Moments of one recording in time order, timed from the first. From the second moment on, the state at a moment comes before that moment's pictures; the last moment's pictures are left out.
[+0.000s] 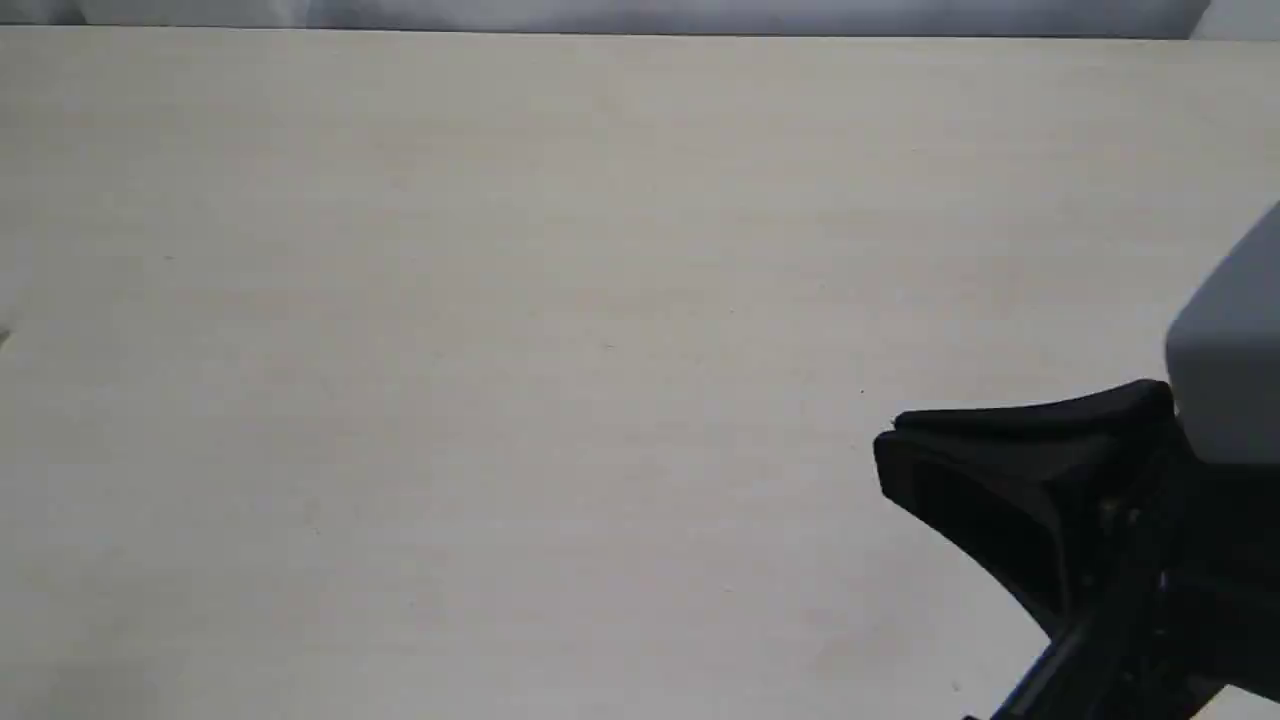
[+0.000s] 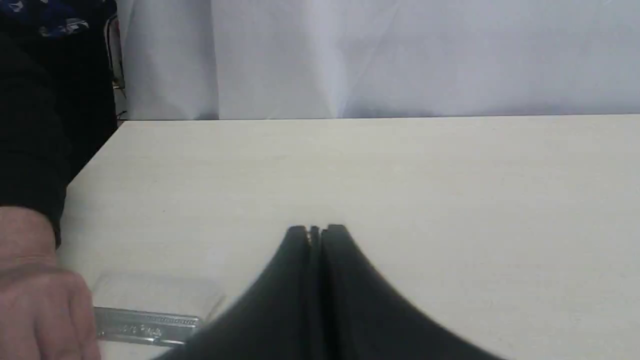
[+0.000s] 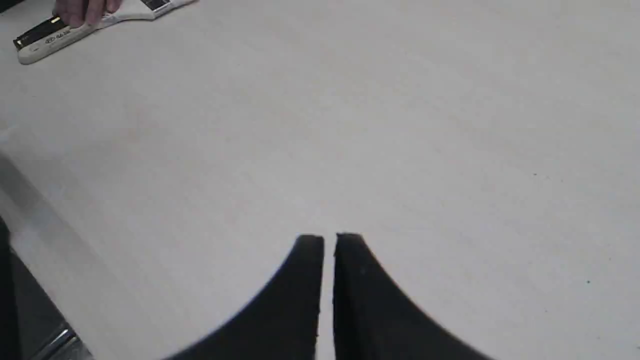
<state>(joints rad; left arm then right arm) 0.02 0.00 0.00 0.07 0.26 -0.07 1.43 0.75 -0.58 -0.87 0.80 1.21</state>
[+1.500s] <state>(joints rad) 0.02 0.00 0.00 0.07 0.26 -0.07 -0.06 0.14 -0.02 -0.80 0.09 0.85</state>
